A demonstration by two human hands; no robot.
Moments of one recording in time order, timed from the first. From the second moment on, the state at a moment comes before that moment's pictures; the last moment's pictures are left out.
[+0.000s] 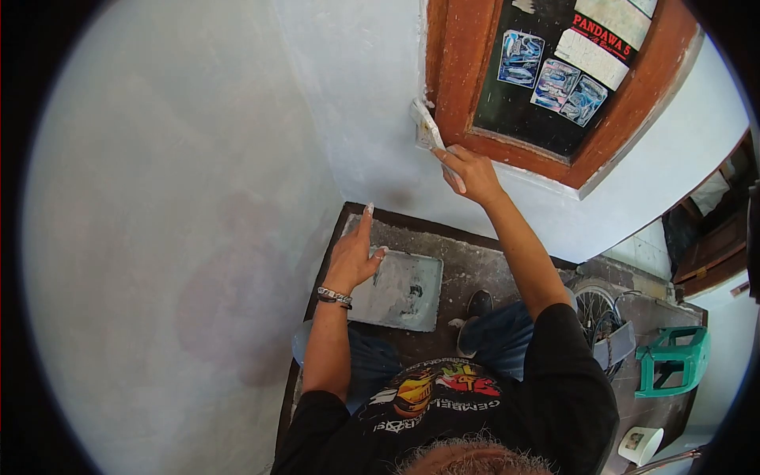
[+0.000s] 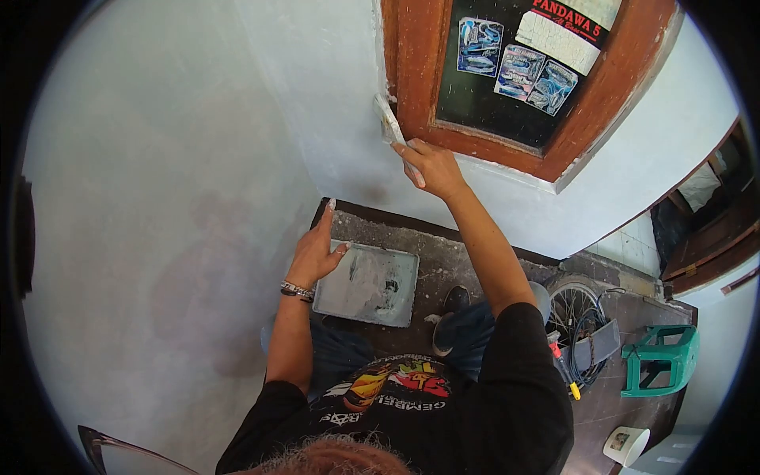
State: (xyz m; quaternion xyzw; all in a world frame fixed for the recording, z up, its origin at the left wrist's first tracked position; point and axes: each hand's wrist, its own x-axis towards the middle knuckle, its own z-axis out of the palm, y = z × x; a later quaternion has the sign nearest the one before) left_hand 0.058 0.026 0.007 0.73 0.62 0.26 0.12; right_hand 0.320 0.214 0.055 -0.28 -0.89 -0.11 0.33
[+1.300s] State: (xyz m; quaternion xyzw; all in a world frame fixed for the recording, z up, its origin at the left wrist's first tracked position) left_hand -0.002 0.007 0.038 0.62 0.69 0.34 0.14; right_hand 0.212 0.043 -0.368 -0.44 -0.72 0.50 0.16
